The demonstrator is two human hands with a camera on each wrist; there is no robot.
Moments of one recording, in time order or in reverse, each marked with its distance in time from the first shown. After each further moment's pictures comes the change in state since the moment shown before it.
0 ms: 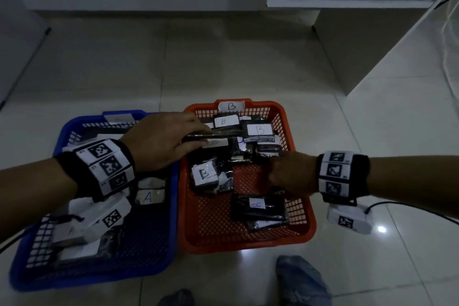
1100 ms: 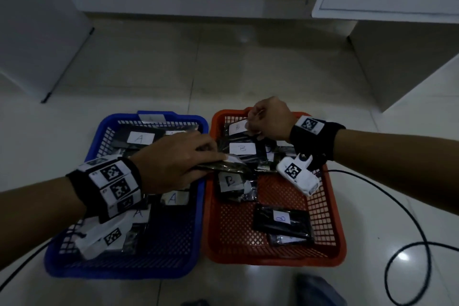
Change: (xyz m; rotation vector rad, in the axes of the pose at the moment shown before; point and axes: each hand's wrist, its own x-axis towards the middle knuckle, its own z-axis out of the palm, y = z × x) left_hand -0.045 -0.020 0.008 0.088 -0.025 0.162; right_hand 0.099 0.051 -0.087 1.320 0.772 0.496
